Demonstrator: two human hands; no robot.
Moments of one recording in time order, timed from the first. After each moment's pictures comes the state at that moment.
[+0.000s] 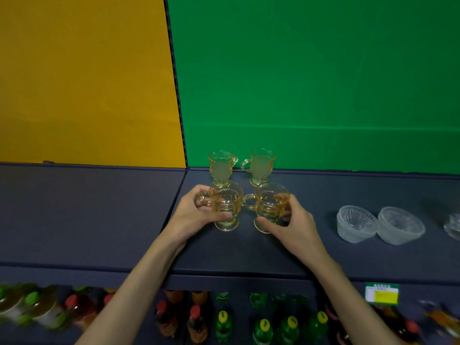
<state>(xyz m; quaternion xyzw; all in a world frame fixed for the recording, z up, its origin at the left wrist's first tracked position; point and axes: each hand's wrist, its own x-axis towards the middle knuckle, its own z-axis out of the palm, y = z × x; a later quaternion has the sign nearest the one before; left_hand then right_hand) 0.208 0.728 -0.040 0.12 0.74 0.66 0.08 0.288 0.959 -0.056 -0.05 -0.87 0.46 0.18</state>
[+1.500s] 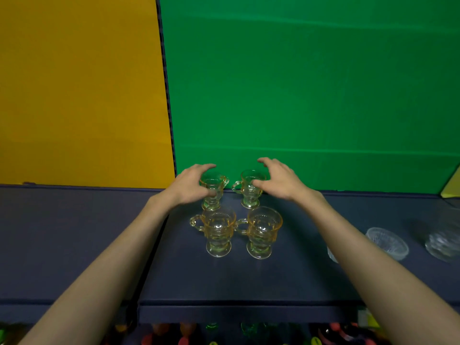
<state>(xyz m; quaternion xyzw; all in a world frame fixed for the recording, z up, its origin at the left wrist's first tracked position) 0.094 0.749 0.023 0.26 0.93 0.25 -0.02 0.163 0.993 0.045 -0.04 -0.98 0.19 0.09</state>
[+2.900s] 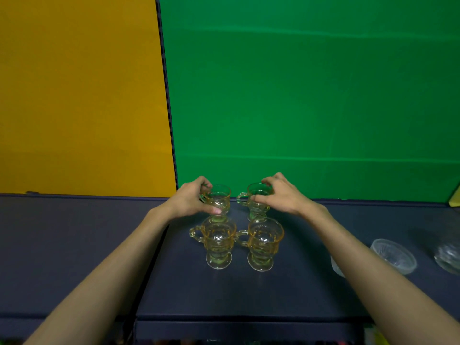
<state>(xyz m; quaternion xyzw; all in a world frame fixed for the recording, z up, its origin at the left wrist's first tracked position) 0.081 0.744 0.005 0.25 0.92 0.29 0.02 0.160 1.004 0.030 -0.04 -0.98 0.21 0.04</state>
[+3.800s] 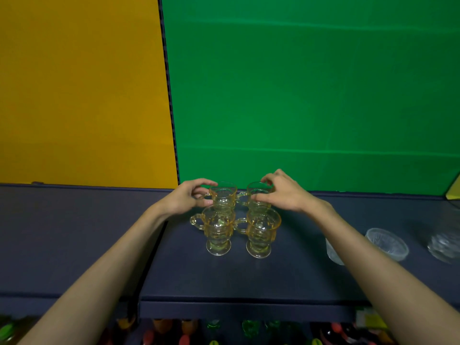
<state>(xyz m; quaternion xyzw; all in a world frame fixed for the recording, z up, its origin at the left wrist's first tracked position) 0.093 0.723 -0.013 0.29 0.83 0.46 0.10 0.187 0.998 0.034 -0.02 -0.98 0.18 0.04</state>
